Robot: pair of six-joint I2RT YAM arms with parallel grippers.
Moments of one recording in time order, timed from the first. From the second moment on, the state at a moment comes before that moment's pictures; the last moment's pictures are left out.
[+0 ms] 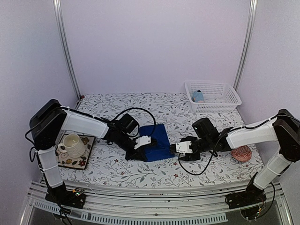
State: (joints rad) left arm -0.79 1.89 1.06 -0.27 0.49 0.56; right arm 0.76 1.58 0.73 -0.01 -0.24 -0.92
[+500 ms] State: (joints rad) left arm -0.72 2.03 1.21 -0.41 0.71 0.51; right arm 0.85 1.67 0.72 0.21 -0.22 -1.07
